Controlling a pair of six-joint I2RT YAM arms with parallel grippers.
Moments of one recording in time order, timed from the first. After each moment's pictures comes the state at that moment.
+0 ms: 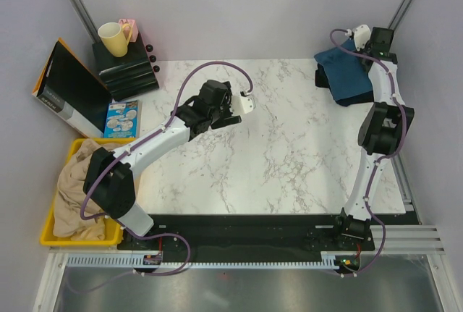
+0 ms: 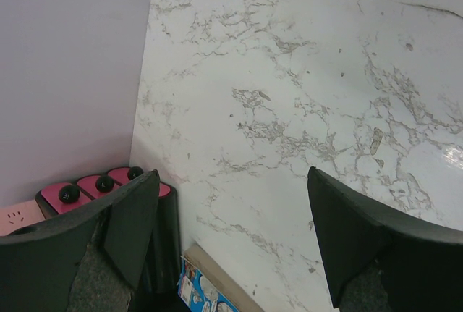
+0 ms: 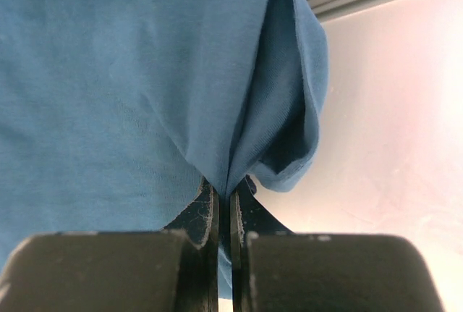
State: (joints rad) left arm -0.65 1.59 1.28 -0.31 -0.21 0.87; right arm -0.23 2.32 2.23 -0.52 0.11 -0.70
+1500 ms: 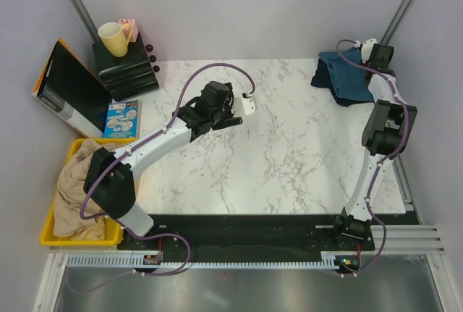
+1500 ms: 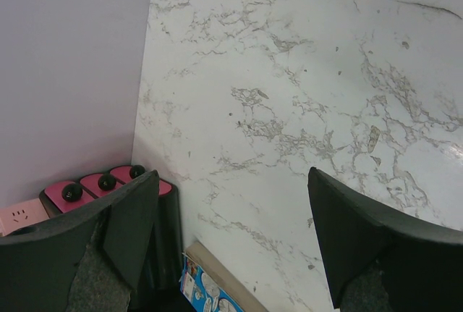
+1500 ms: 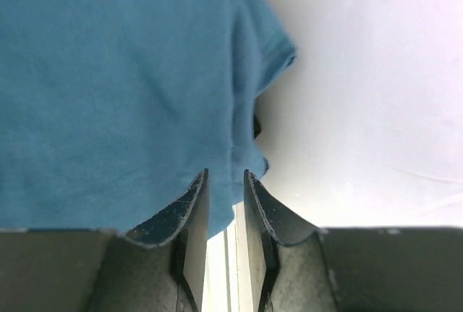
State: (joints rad) left arm -0.67 1.59 1.28 -0.32 -0.23 0.87; right arm -0.27 2.34 1.96 -0.24 0.24 -0.58
